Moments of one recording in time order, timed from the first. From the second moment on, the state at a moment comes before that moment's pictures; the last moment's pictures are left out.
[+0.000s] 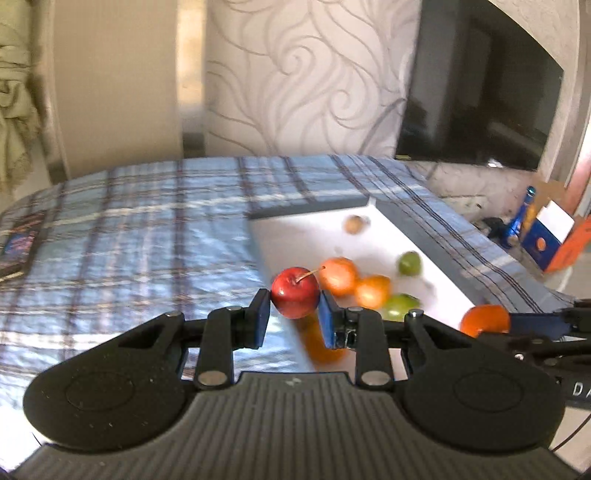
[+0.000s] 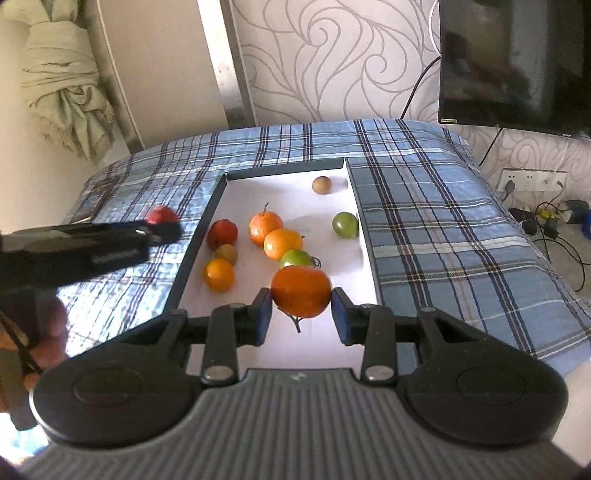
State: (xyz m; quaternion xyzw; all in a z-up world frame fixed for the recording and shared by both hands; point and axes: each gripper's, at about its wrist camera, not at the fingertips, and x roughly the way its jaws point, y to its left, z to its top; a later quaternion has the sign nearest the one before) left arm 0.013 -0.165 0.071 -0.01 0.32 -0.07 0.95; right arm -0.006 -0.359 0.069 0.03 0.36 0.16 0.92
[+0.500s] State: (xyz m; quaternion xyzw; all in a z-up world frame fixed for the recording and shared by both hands) left arm 0.009 -0.221 0.044 0.03 0.32 -0.08 0.94; right arm -0.030 -0.389 0.075 0.02 0.34 0.17 0.93
